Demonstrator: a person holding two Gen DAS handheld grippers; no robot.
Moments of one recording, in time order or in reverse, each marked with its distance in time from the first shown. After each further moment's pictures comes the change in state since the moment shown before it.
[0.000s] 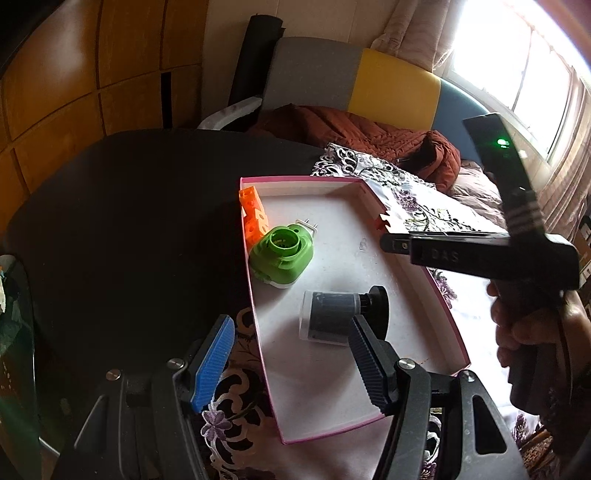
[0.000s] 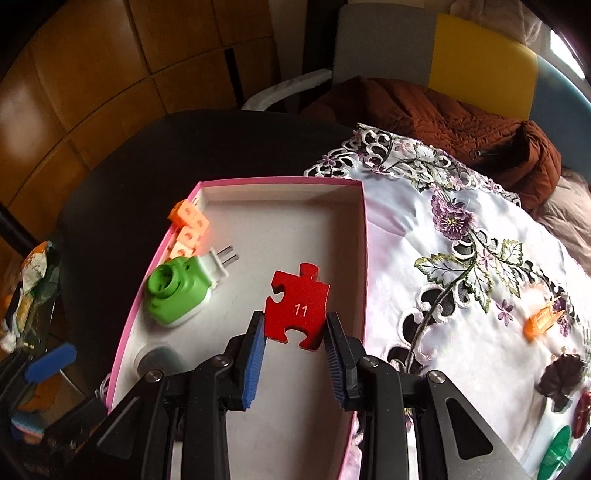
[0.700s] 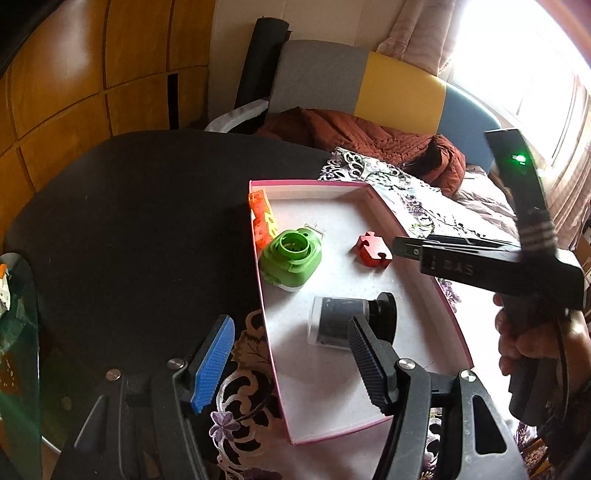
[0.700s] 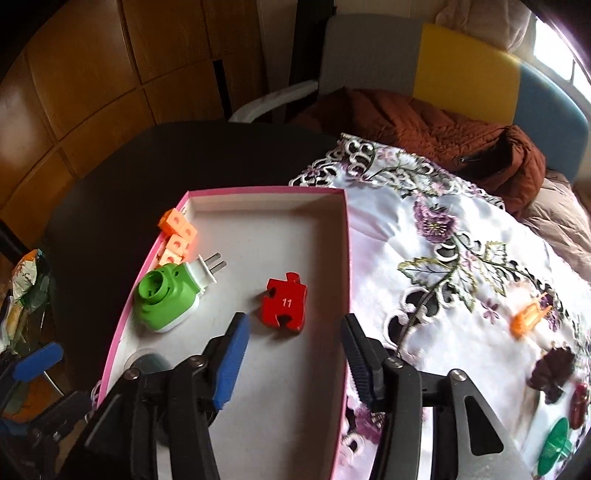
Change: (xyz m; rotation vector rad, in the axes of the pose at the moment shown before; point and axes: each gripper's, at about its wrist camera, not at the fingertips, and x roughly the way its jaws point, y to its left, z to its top) left arm -0.005 0.003 -0.001 -0.006 -0.014 0.019; right arm -0.013 -0.004 -0.011 0.011 -0.069 -0.058
